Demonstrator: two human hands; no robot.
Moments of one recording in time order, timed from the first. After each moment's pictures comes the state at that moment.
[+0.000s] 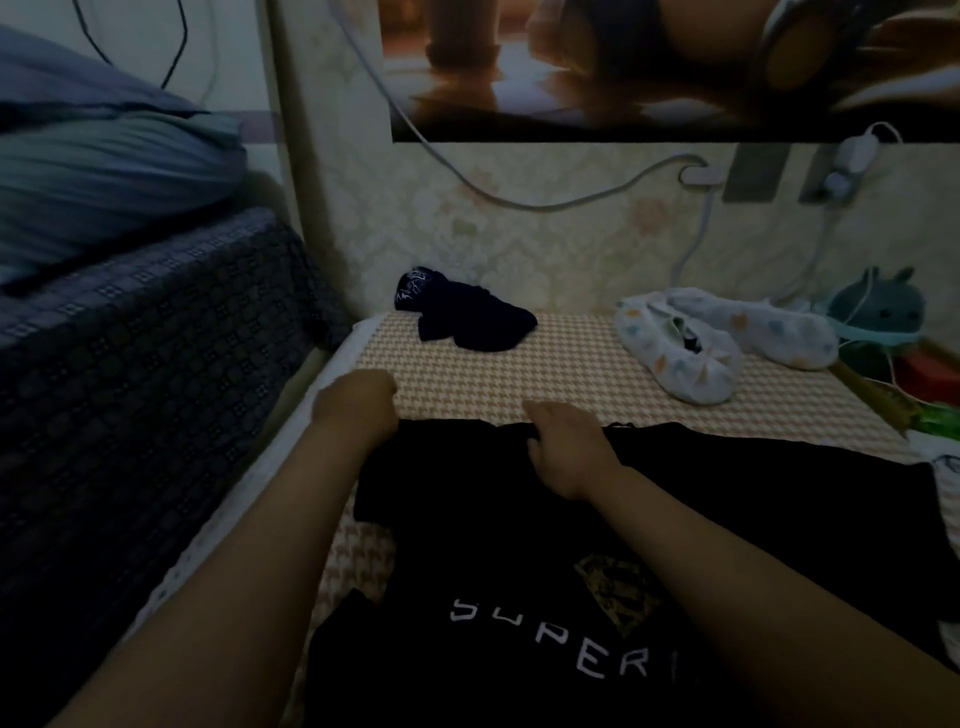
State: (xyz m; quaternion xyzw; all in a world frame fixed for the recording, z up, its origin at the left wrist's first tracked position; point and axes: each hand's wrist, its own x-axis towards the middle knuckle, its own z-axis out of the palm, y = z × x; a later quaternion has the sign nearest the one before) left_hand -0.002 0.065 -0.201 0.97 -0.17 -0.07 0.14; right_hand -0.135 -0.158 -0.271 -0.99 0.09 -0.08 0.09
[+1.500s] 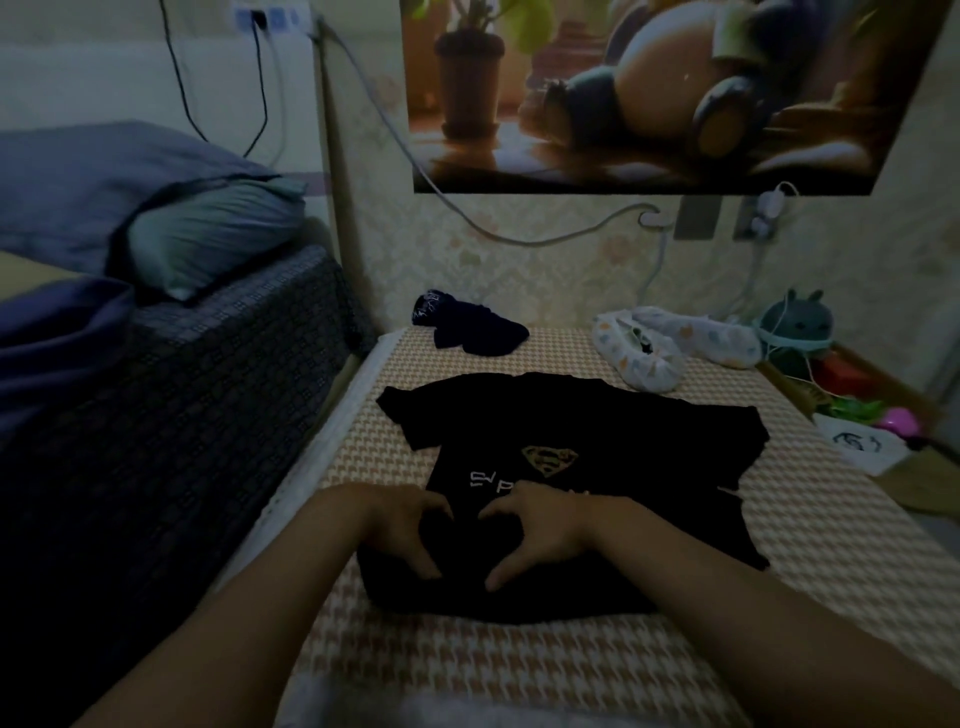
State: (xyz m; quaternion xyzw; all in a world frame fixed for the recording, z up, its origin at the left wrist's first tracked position) left_hand -0.174 0.162 -0.202 0.85 -0.42 -0.31 0.01; right_hand -0.300 -0.026 -0.202 -0.97 0.02 0.17 0.15
